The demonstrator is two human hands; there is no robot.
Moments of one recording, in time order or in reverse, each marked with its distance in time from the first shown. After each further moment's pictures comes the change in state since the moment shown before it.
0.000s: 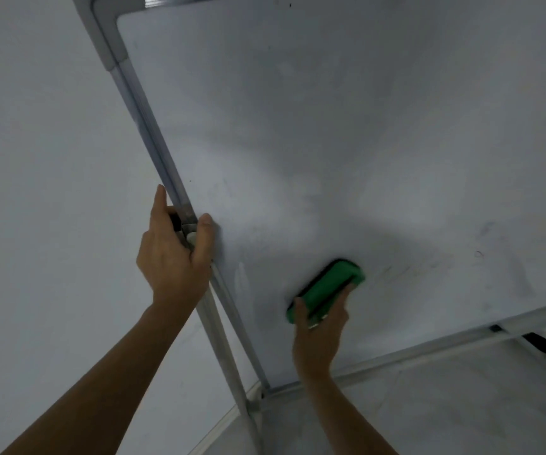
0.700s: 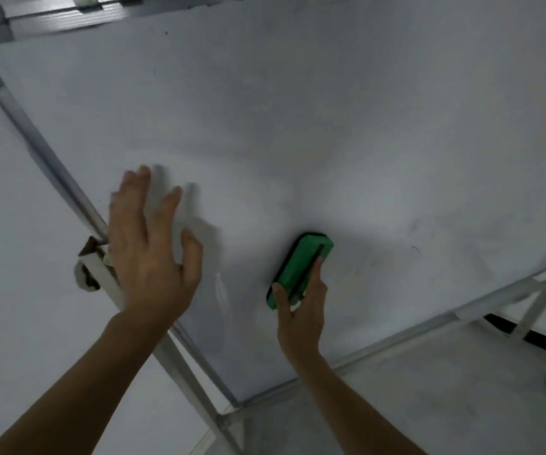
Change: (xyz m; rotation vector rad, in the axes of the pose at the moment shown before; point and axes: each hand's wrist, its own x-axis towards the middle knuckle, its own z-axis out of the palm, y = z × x) left_hand -0.014 0.057 0.009 0.085 0.115 0.683; right_hand 0.044 -0.014 -0.046 -0.029 -0.077 -0.204
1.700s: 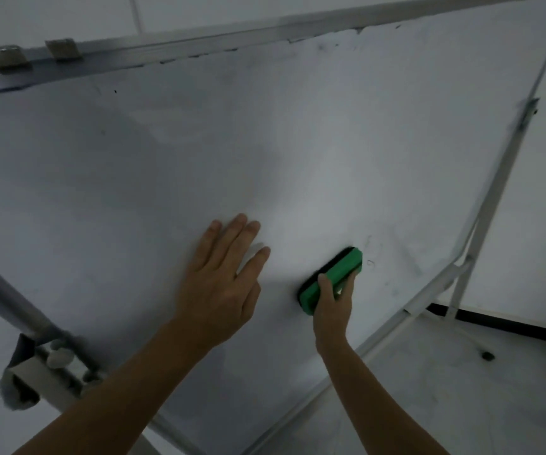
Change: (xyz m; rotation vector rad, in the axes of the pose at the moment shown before) left_hand 0.028 0.036 0.092 -0.195 -0.192 0.489; right_hand 0.097 0.011 -0.053 0.348 0.371 0.482
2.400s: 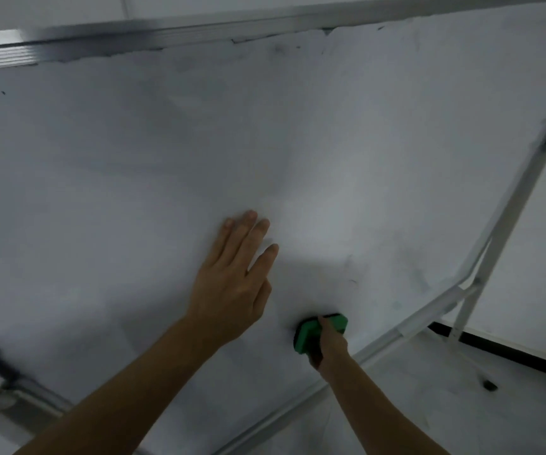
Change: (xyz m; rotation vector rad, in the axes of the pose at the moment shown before) left_hand 0.049 0.054 0.046 0.019 -0.073 -0.100; right_hand 0.073 0.037 -0.059 0.106 -0.017 0.695
